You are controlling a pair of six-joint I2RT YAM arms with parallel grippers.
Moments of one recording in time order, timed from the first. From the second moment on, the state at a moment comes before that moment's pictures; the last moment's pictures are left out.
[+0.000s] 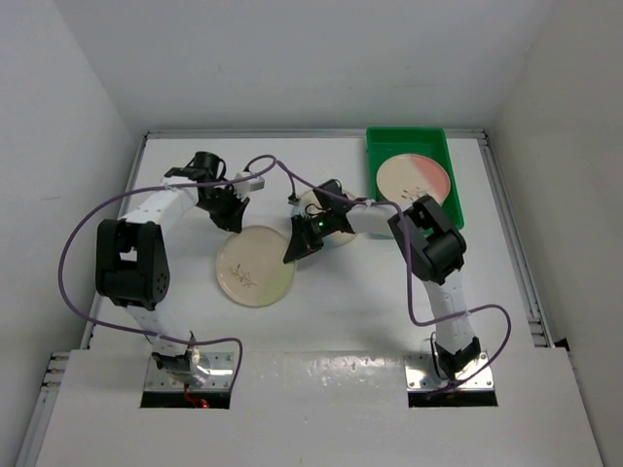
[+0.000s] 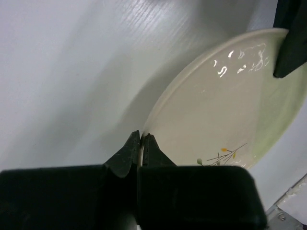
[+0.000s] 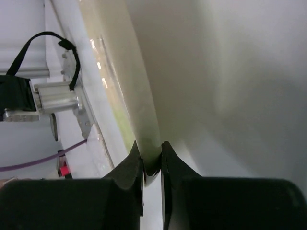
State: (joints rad) left arm -0.10 1.72 1.29 -0.78 0.47 0.64; right arm 0.59 2.19 1.36 -0.13 -0.87 0.34
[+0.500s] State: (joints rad) left arm -0.05 1.78 1.59 -0.71 0.52 0.40; right arm 0.14 1.78 1.14 0.10 -0.74 0.66
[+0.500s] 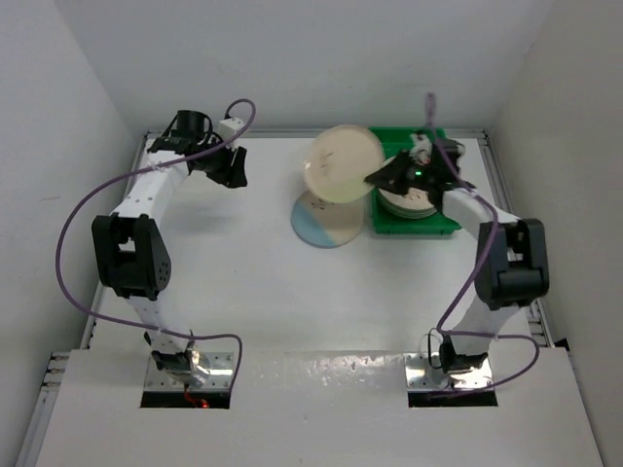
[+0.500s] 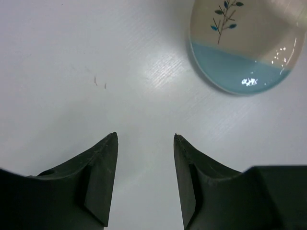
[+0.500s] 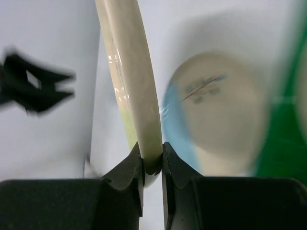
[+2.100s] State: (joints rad) left arm -0.40 2.34 1.93 -0.64 0.30 0.19; right arm 0.06 1.55 1.06 -0.33 -0.24 0.38
